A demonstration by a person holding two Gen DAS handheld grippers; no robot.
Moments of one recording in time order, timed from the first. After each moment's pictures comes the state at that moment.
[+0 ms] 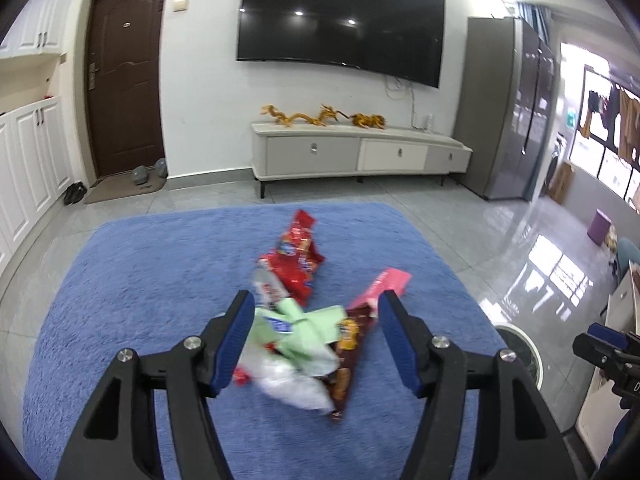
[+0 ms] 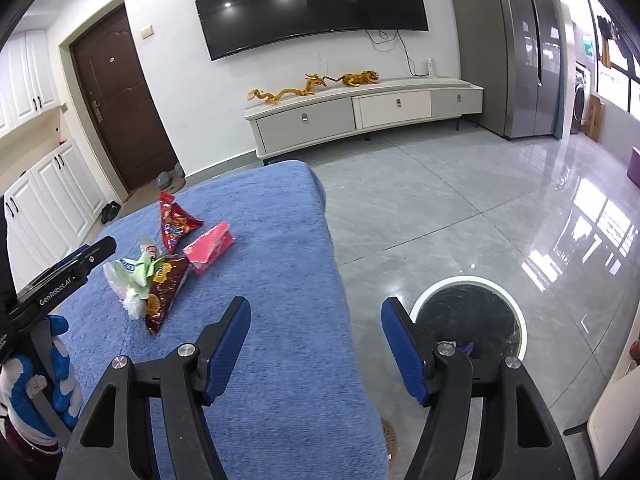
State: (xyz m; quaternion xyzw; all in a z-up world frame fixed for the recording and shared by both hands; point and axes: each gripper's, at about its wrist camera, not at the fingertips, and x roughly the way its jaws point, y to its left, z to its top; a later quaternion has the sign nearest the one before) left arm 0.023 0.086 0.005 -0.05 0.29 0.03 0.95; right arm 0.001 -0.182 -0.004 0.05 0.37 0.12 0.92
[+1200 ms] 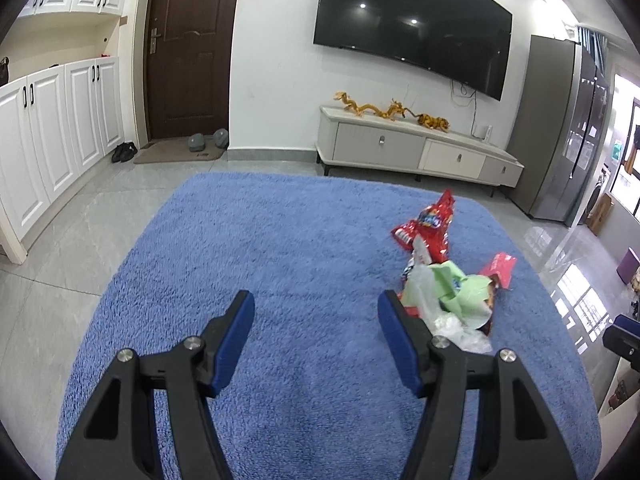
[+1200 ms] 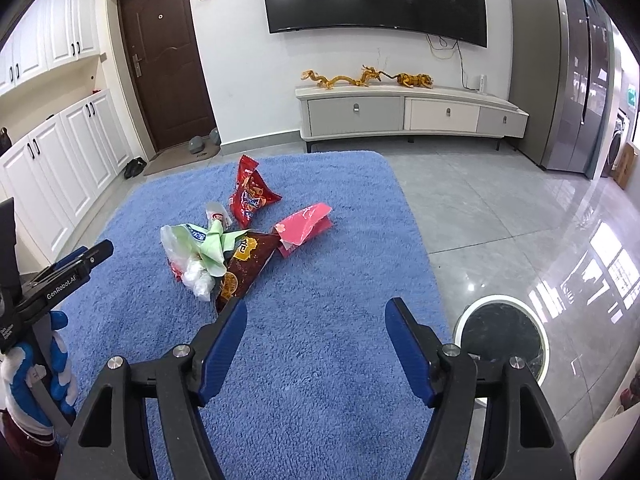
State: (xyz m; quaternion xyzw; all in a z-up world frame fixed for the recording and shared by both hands) left arm -0.022 0.204 -0.029 -0.10 0.32 0.11 0.94; right arm -0.008 -0.077 -0.007 -0.02 0.38 0.17 0.91
